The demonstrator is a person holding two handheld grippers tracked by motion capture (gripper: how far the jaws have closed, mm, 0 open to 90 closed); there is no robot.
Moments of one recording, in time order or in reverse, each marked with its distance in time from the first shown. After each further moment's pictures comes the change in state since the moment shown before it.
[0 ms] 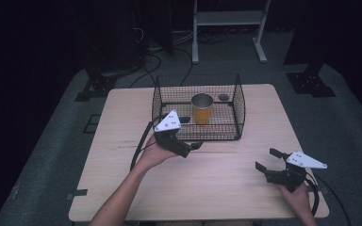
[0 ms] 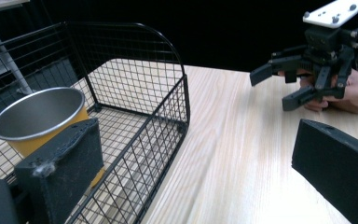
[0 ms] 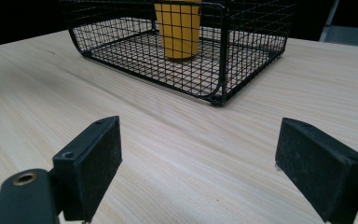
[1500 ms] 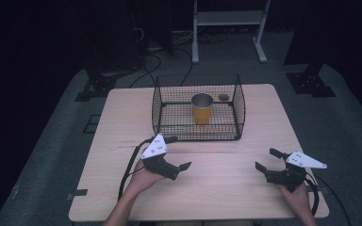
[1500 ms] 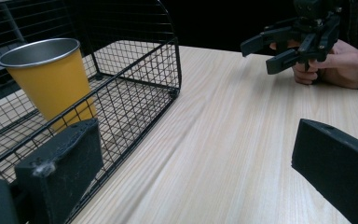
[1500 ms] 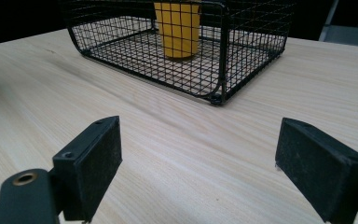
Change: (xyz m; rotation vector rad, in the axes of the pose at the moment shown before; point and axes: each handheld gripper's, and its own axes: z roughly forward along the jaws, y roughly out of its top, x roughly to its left) left arm -0.039 -0.053 -0.036 -0.013 0.066 -0.031; right arm 0.000 0.000 0.000 0.004 -0.003 -0.004
